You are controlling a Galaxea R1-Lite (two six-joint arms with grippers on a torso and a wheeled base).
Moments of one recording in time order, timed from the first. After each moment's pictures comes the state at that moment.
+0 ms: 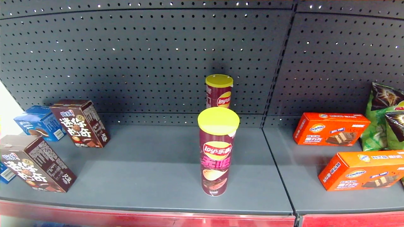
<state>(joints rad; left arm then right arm) 0.00 0.01 0.00 0.00 0.07 -0.03 0.00 0.00 0.00 0.00 -0.01 0.00</state>
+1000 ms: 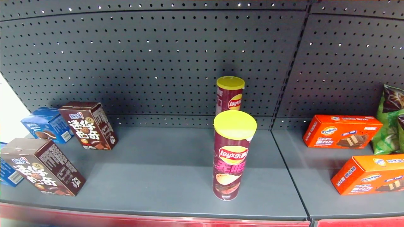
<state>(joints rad) 0.00 0.01 0.00 -0.01 0.06 -0.04 0.00 0.00 0.00 0.00 -0.01 0.00</state>
